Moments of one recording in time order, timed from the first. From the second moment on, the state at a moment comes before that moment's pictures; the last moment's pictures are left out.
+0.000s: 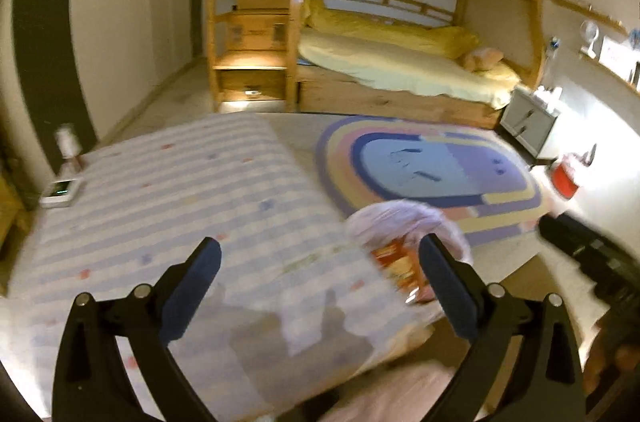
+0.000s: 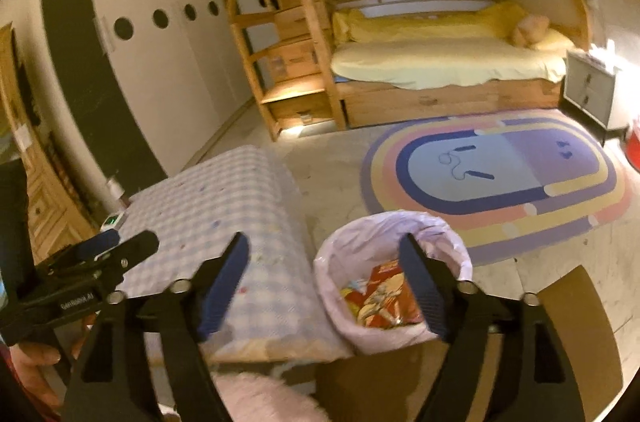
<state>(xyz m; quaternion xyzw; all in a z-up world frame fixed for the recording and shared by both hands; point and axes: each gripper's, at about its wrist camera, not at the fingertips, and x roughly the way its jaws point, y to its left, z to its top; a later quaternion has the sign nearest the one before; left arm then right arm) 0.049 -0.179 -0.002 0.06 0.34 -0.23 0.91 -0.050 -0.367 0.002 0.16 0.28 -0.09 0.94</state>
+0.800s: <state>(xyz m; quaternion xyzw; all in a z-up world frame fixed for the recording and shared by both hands) -0.047 0.019 0.046 0.04 0.35 -0.02 0.93 -0.076 -0.194 0.073 0.04 0.30 0.06 0.95</state>
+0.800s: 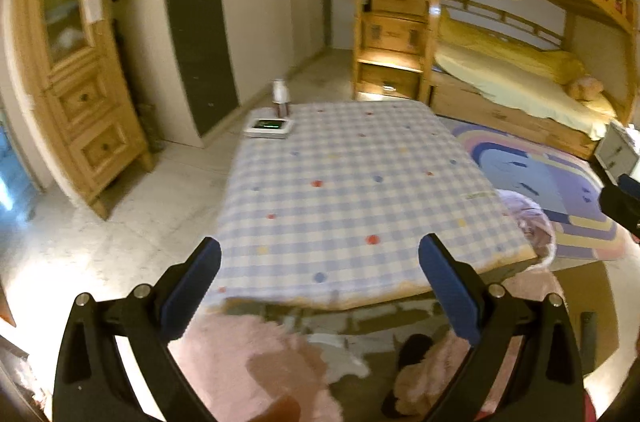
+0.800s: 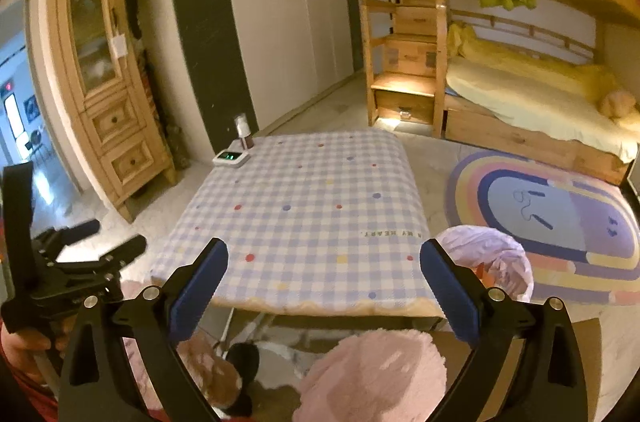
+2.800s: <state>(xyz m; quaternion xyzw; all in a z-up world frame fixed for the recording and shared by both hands) -0.052 0.026 0.035 0.05 0.38 0.01 0.92 -0.075 -0.181 0.062 0.02 0.32 0.06 0.95</state>
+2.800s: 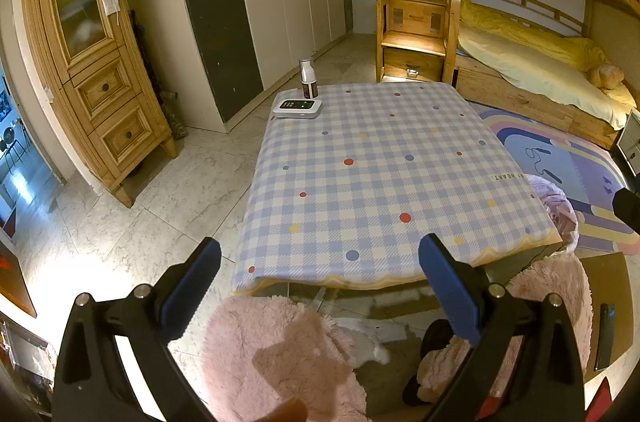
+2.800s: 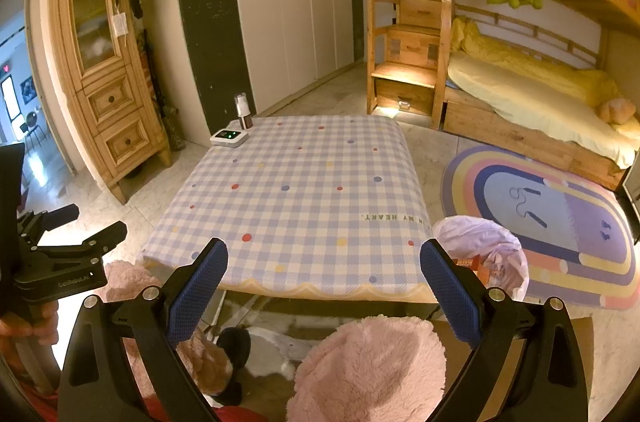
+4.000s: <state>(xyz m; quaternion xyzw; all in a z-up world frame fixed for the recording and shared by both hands) -0.051 0.026 0.032 0.05 0.38 0.01 0.93 -0.075 -0.183 0.062 0.02 0.32 0.06 0.95</state>
